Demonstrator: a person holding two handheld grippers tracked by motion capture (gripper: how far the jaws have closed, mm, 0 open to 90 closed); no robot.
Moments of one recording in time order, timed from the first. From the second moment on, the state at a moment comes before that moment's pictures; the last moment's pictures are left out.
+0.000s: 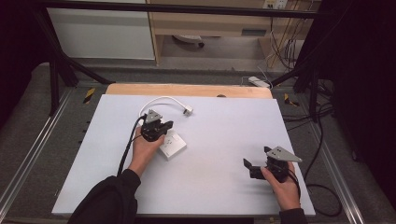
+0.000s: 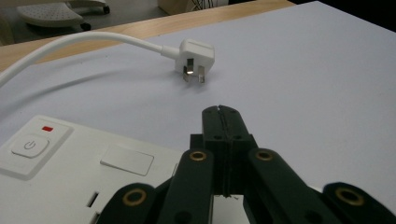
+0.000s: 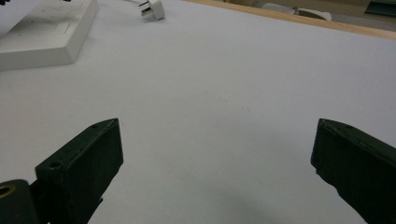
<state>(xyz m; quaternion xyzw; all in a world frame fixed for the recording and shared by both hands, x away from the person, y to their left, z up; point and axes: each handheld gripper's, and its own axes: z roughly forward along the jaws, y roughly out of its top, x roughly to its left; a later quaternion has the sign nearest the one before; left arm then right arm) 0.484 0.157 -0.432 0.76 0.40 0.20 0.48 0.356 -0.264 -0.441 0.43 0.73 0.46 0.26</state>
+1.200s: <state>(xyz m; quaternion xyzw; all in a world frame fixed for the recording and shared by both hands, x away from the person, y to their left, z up) 0.479 0.170 -0.398 0.72 0.41 0.22 0.51 0.355 -0.263 -0.440 0.43 0.73 0.46 0.26</state>
